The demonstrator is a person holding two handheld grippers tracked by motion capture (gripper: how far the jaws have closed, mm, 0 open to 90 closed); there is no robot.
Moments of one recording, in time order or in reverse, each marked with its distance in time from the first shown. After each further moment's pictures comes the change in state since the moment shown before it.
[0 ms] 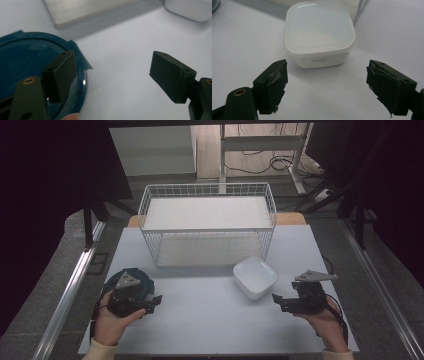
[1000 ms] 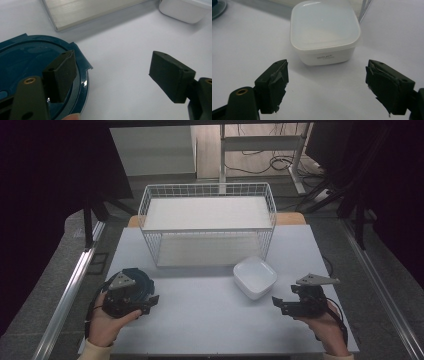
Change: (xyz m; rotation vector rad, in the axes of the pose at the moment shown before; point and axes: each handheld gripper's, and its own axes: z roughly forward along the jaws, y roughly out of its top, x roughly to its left) left arm 0.003 0.001 -0.015 -0.030 -0.008 0.012; right arm 0.003 -0.008 -0.002 -0.013 0.026 0.024
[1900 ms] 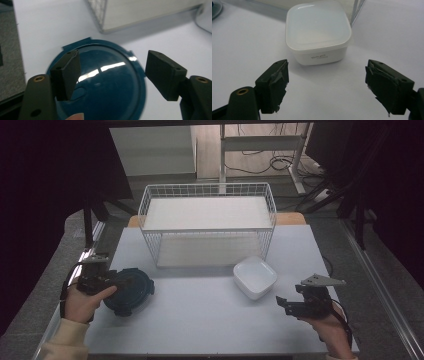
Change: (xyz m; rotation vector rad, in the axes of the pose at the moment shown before) left arm 0.082 0.023 -0.017 0.061 0.089 -0.139; right arm -0.003 -0.001 -0.010 -0.018 -0.032 0.004
